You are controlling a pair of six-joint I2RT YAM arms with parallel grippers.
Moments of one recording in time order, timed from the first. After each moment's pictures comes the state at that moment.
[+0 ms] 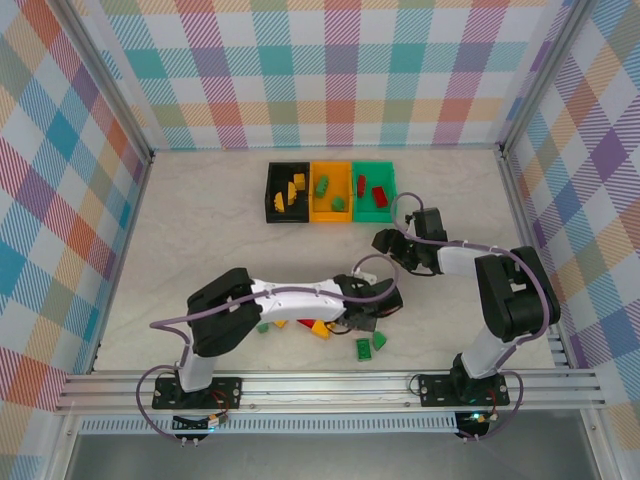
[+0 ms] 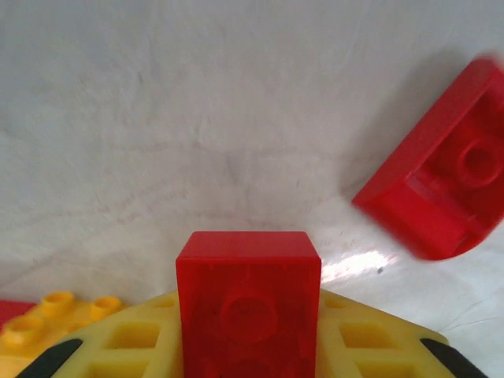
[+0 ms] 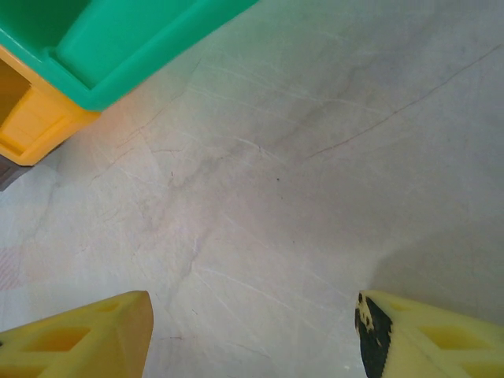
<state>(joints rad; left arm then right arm) -1.17 1.93 1.37 -0.70 -0.24 -0.89 0.25 1.64 0.75 0.05 -0.39 0.73</state>
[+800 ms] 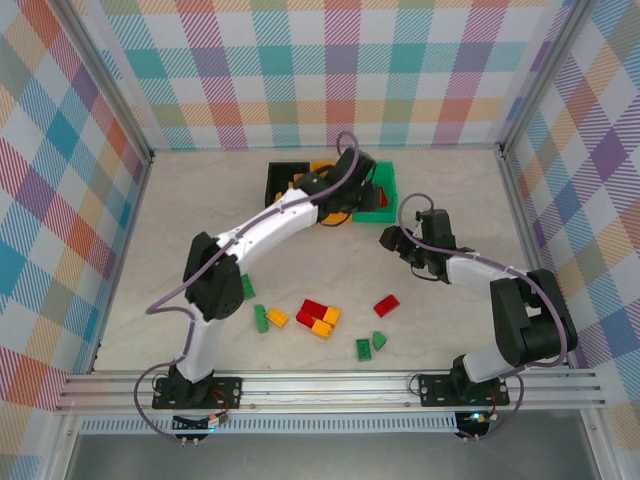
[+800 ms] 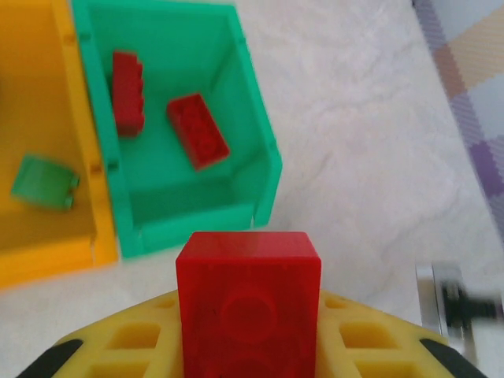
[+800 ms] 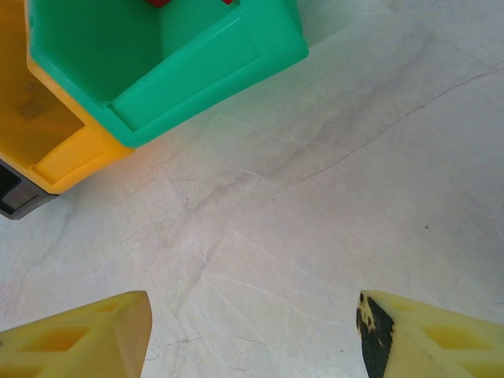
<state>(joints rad) -0.75 2.22 2.18 -0.71 -0.05 -0.57 0.25 1.50 0.68 0.06 -0.27 0.73</state>
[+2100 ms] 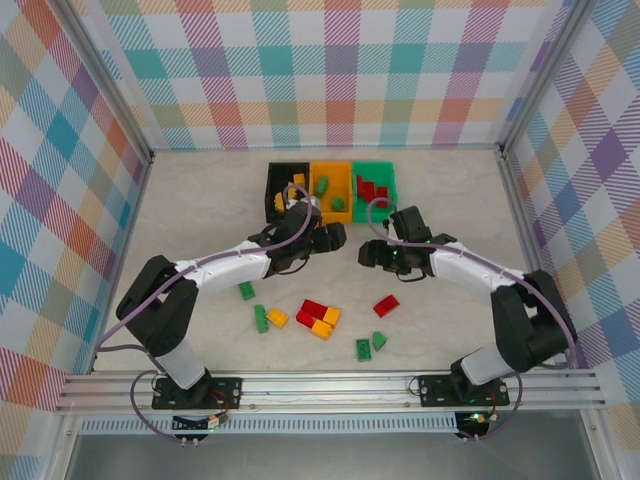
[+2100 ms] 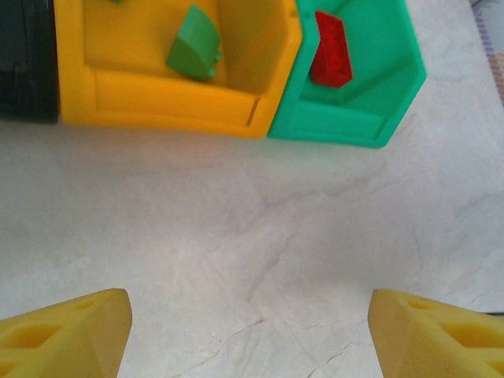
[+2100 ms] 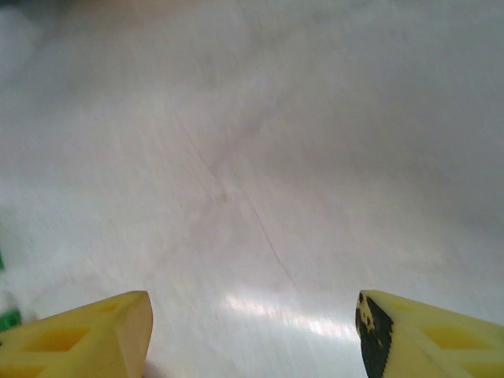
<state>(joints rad) -0.72 1.66 1.04 -0.06 -0.07 -0.72 0.45 1.46 0.86 -0.43 -0.24 0.54</state>
